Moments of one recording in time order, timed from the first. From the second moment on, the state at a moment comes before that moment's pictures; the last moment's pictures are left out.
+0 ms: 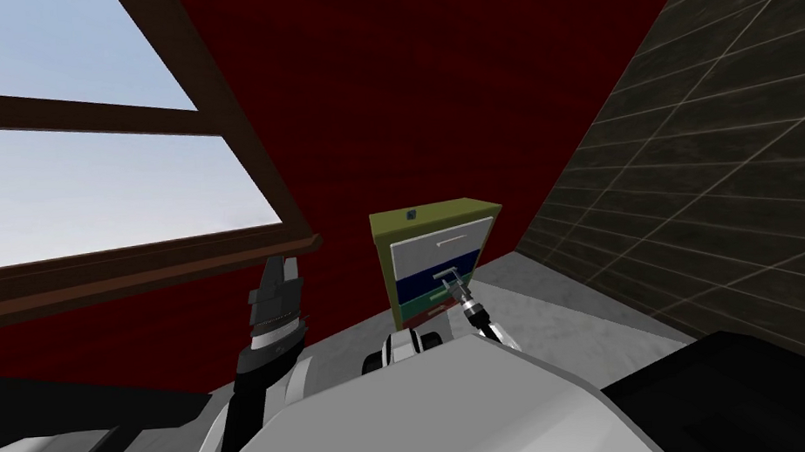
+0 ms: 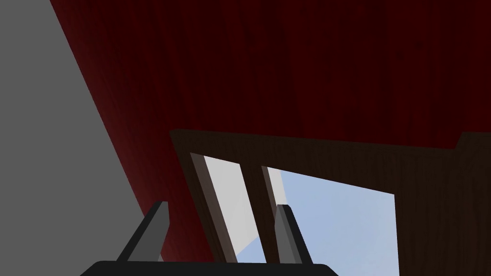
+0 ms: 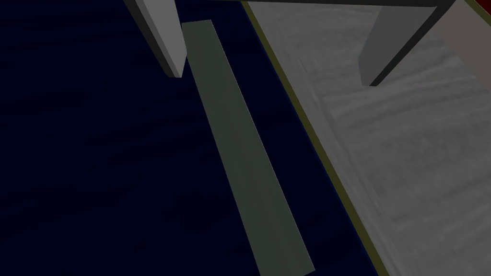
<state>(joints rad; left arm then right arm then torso) 0.48 0.02 0.01 -2.28 -0.12 -0.59 -0.14 0.14 -0.13 -0.35 -0.98 0.53 -0.99 2.15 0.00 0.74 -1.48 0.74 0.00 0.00</state>
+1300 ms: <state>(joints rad) 0.48 0.02 0.01 -2.28 -0.12 -0.59 -0.14 0.13 0.02 -0.39 -0.92 0.60 -0.99 2.29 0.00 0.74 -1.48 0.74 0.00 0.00</state>
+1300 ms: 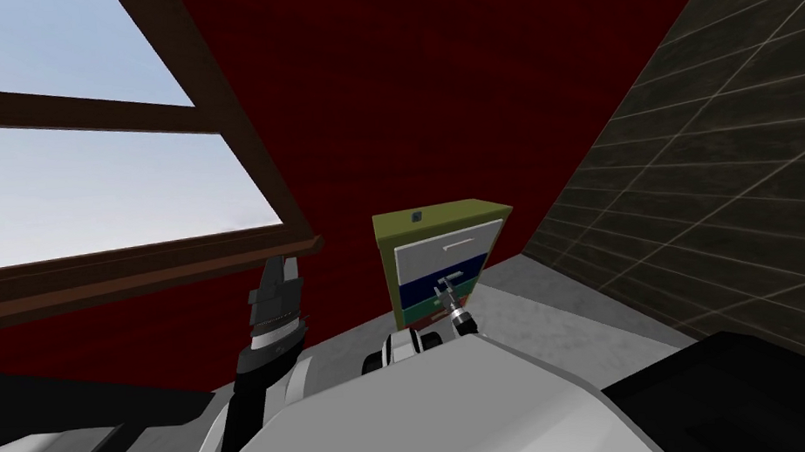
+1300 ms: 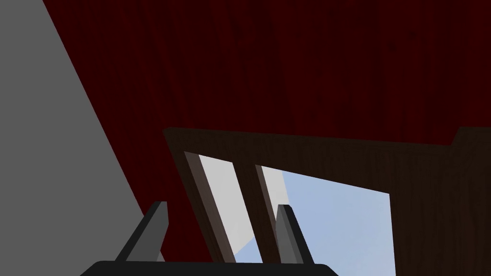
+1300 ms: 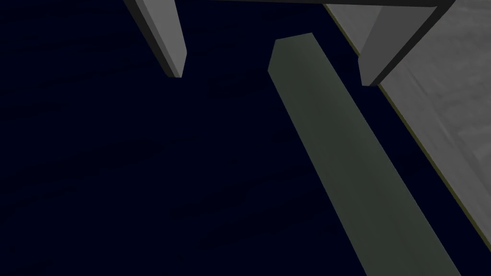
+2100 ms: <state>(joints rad) 0.48 0.02 0.01 -2.28 -0.12 -0.59 -0.14 0.12 -0.02 -0.39 -0.92 0.60 -0.99 2.25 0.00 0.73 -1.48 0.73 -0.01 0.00</state>
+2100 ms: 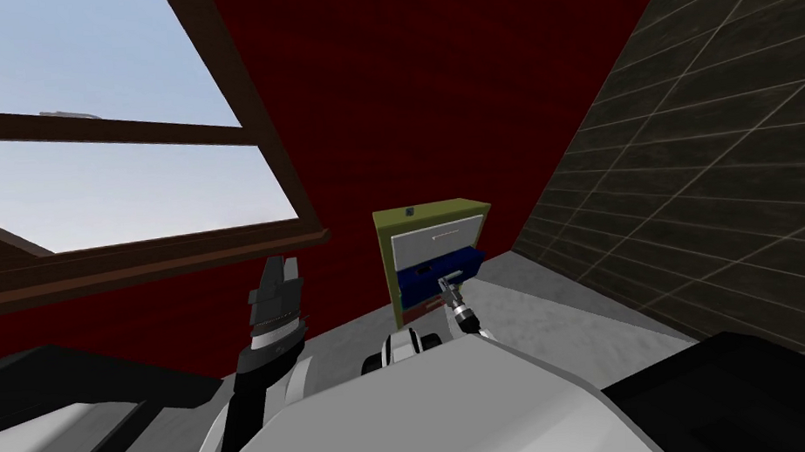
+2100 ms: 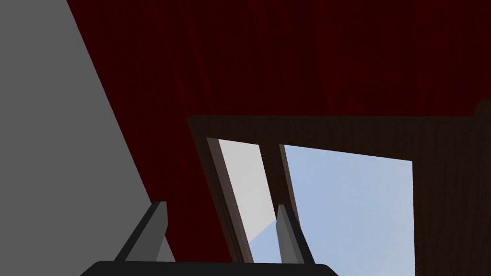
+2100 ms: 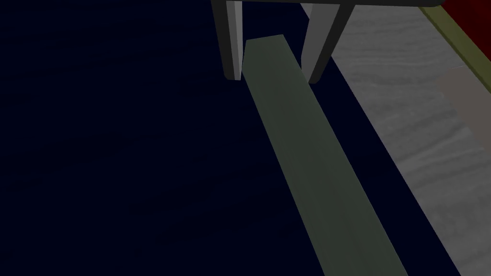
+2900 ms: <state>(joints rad) 0.48 0.02 0.01 -2.28 -0.12 -0.59 -0.14 0.07 -0.10 -0.37 -0.96 0.60 -0.90 2.16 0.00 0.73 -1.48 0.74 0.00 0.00</state>
